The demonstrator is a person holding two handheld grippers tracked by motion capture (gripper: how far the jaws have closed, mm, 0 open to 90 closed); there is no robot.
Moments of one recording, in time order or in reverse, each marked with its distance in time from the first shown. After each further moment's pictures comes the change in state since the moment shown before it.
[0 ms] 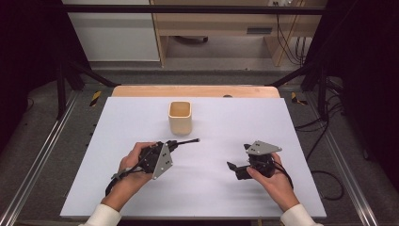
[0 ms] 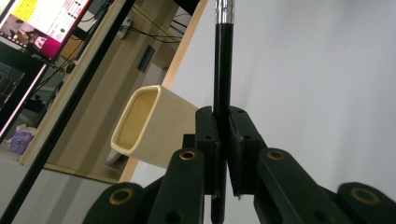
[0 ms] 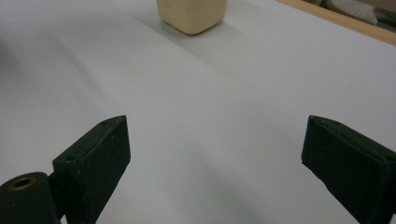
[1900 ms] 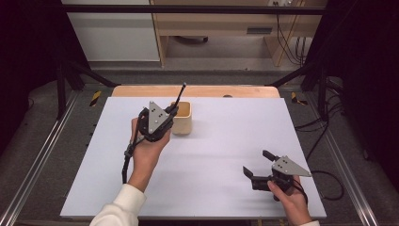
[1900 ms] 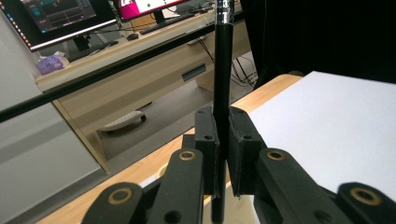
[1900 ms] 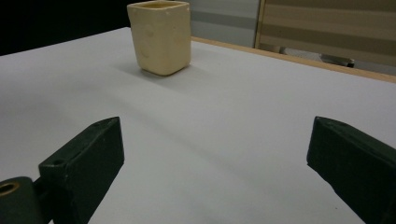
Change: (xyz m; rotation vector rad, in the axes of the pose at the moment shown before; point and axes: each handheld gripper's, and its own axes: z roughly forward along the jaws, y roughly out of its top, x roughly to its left) left arm 0.063 0.033 0.020 -0.133 0.223 -0.619; right arm -0.003 -0.048 -0.042 -0.275 -0.094 0.092
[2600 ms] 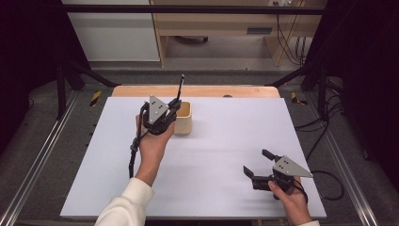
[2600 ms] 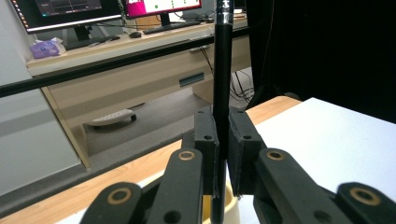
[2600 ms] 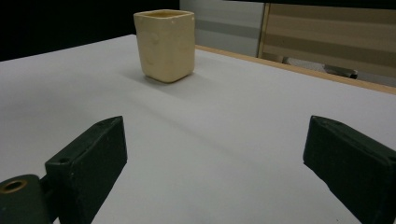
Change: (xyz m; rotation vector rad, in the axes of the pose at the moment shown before) left arm 0.006 0.002 0.021 -0.037 0.005 -0.128; right arm -0.002 0.000 -0.001 -0.032 0.017 -0.022
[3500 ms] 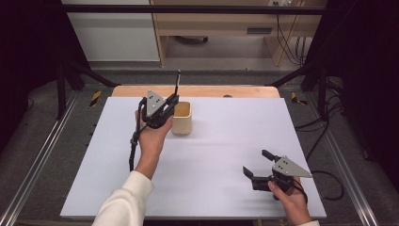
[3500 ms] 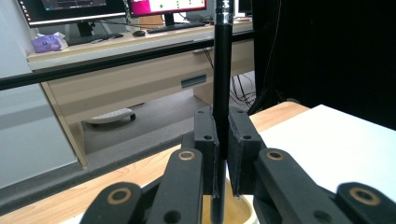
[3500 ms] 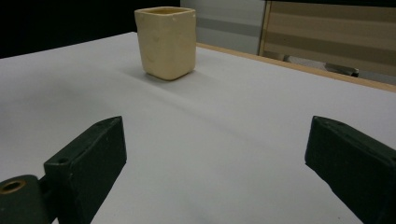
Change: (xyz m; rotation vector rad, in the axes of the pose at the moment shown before) left arm 0.019 -0.007 0.018 -0.015 0.003 -0.060; right arm 0.000 -0.001 0.001 0.007 0.003 -0.005
